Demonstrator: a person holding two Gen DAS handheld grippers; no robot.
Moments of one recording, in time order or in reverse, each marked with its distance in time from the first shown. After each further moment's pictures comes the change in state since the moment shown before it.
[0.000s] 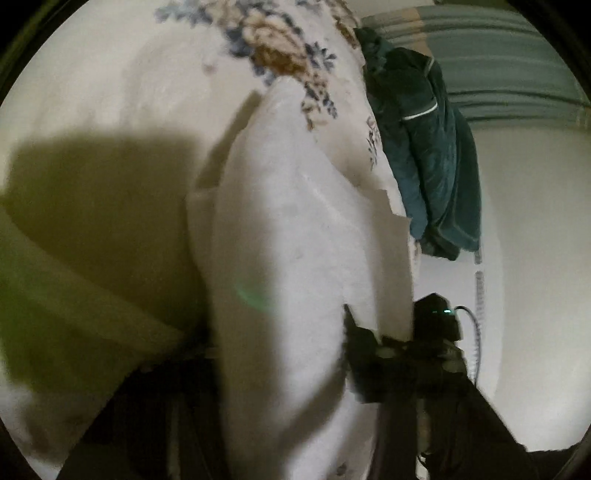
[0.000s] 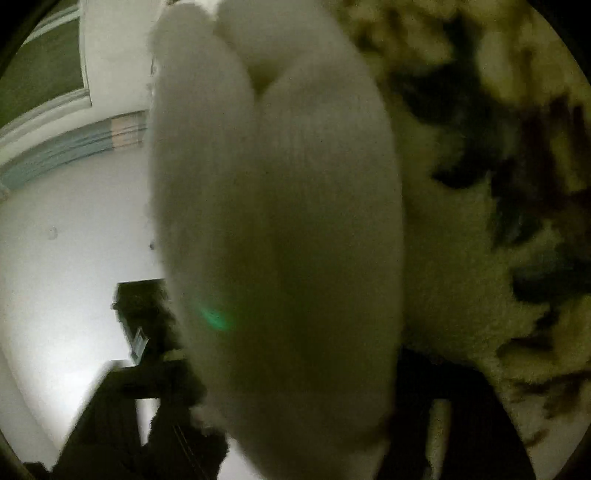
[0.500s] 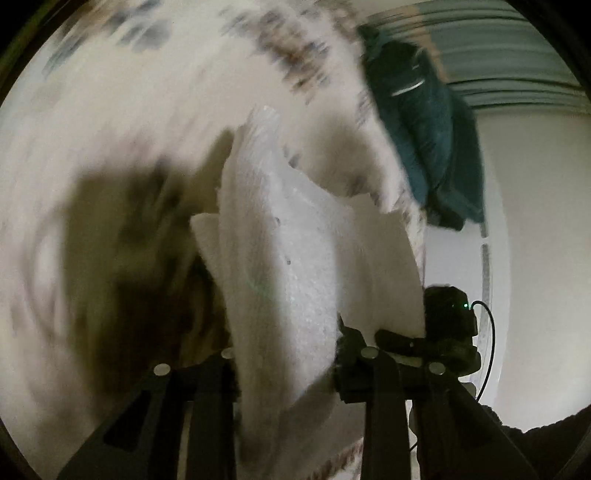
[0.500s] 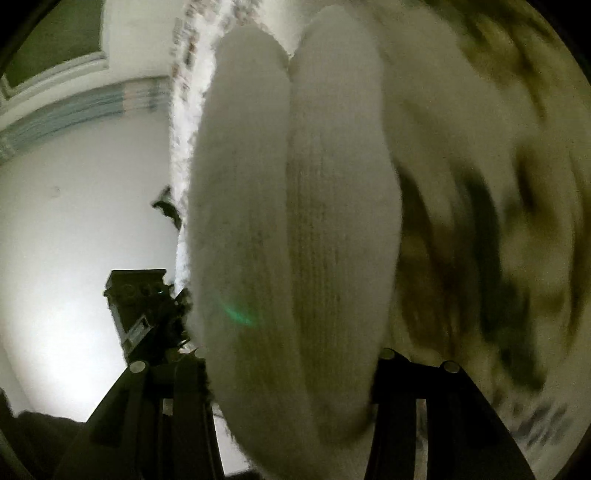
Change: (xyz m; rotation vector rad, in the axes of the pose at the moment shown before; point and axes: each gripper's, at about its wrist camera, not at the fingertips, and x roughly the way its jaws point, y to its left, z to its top) left arm -0.107 -0.022 -0.154 -0.078 0.057 0.106; right arm -0.030 0.009 -0.192 -0.039 0.083 -0.042
